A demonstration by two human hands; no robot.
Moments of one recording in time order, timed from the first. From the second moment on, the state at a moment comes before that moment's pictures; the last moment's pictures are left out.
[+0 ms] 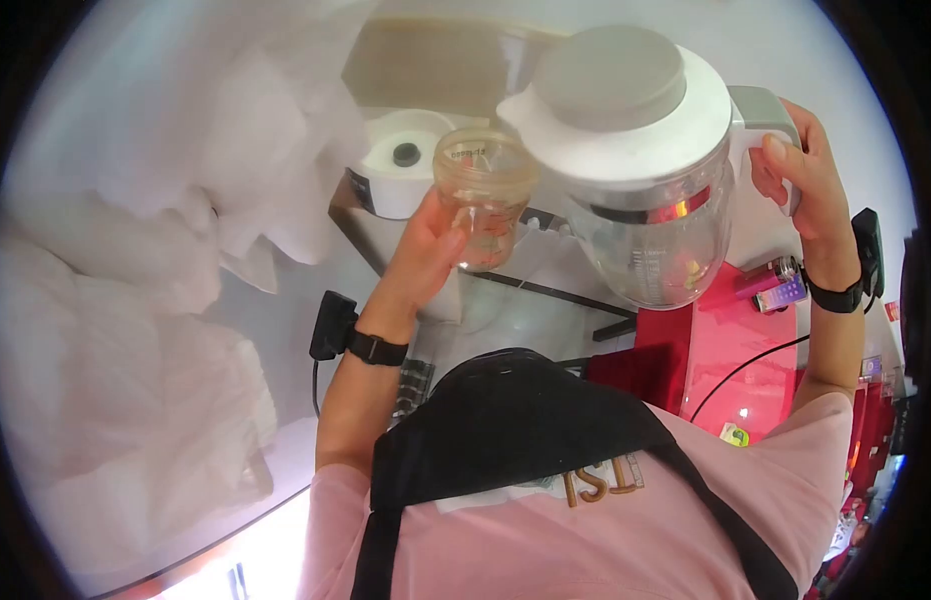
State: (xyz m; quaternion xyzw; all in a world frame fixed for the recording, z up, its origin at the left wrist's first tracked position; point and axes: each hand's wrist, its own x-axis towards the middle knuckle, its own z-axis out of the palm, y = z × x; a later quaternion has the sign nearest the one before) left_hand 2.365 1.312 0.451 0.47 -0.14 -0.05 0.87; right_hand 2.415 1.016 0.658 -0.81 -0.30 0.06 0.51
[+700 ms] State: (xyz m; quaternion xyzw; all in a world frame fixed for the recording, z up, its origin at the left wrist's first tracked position) left_hand 2.366 1.314 0.446 0.46 -0.25 -0.04 0.85; right_hand 2.417 1.044 0.725 -0.90 -0.33 0.07 0.29
